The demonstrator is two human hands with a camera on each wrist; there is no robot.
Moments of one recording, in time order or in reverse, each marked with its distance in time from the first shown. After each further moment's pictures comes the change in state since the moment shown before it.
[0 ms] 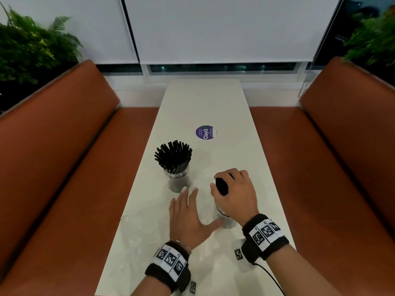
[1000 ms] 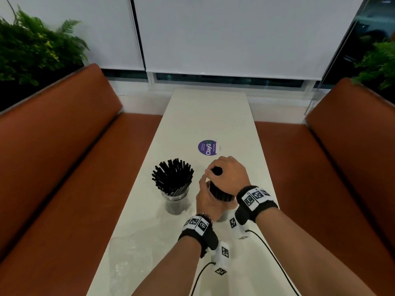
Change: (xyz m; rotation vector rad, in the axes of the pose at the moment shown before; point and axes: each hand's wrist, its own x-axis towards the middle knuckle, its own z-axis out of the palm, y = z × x) left_hand 0.147 0.051 0.032 -0.740 -0.025 -0.161; right_hand 0.149 0.014 0.030 0.097 -0.230 -0.082
